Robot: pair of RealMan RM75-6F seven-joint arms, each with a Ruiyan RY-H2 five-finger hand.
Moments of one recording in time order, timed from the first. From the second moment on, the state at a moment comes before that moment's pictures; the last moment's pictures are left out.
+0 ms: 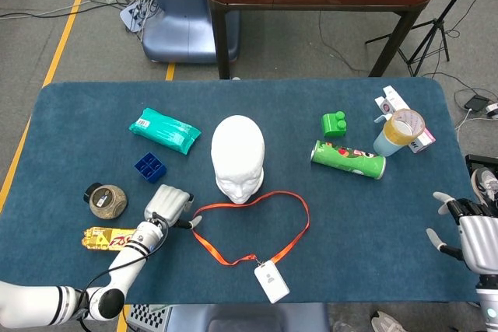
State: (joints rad) left arm -0.82 -1.52 -0.09 -1.71 0.74 1.05 0.85; right arm 0.03 -1.08 0.06 -1.63 -1.48 1.51 -0.07
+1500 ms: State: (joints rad) left arm -0.84 -1.69 -0.09 -1.58 0.65 1.14 0.88; right arm 0.02 -1.08 0.06 -1.64 -1.46 1.50 -0.07
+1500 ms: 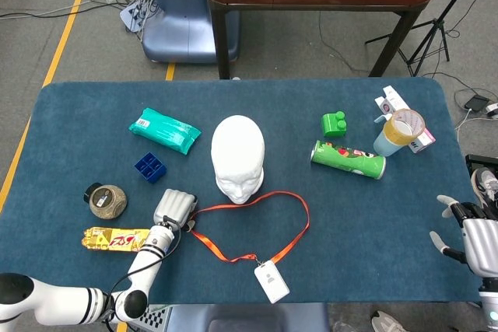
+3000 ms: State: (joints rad) left arm -0.77 -1.62 -0.05 -1.66 0.78 1.12 0.75; right arm 0.10 -1.11 0.06 -1.70 -1.48 1.39 -0.24
